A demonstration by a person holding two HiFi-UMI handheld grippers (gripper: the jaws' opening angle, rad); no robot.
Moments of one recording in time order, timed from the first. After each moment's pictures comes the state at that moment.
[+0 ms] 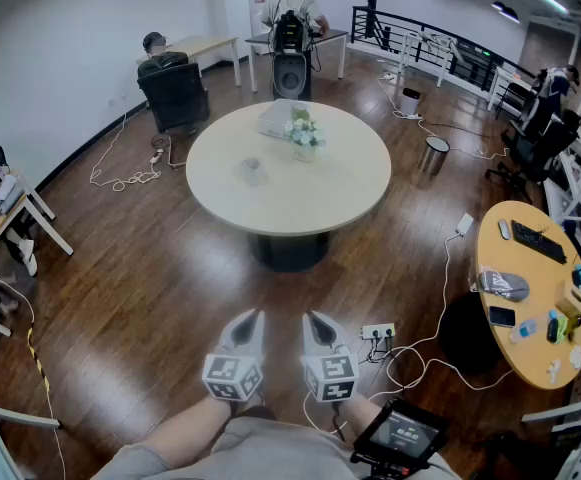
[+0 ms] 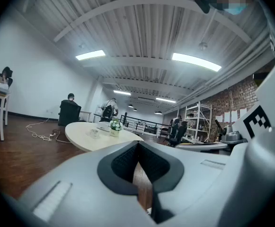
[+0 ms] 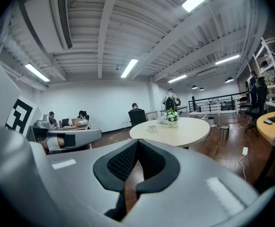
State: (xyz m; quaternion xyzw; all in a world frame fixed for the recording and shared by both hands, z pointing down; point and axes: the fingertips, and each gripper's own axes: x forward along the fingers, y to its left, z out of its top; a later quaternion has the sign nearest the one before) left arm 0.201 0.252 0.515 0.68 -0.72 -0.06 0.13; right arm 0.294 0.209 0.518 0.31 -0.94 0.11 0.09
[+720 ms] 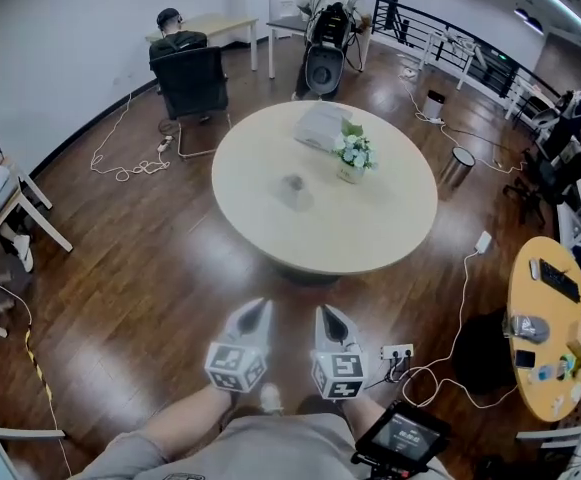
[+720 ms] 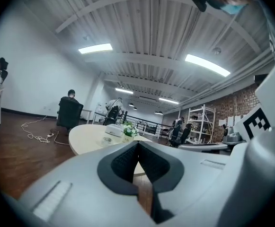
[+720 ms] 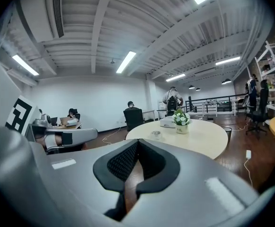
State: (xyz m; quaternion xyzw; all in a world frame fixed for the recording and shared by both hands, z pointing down) left arm -0.014 0.153 0.513 0.69 -0.71 -0.06 0.14; right arm 0.093 0.107 0.522 0.34 -0.93 0.11 0.10
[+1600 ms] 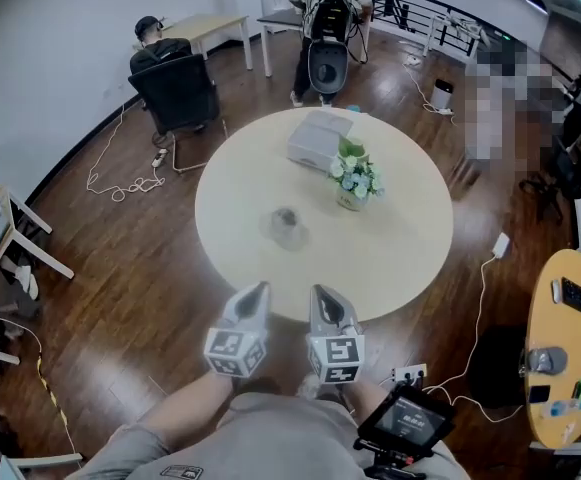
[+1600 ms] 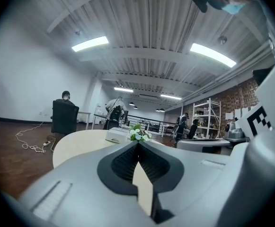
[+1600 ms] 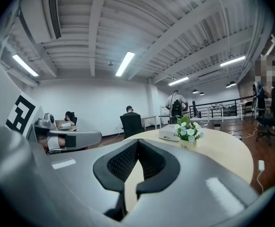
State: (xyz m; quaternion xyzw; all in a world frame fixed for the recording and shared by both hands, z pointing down) left arm -0.099 -0.043 0.525 0.69 -0.72 -0.03 0.12; right arm 0.001 -0.086 0.526 0.33 -0.94 0.09 0.07
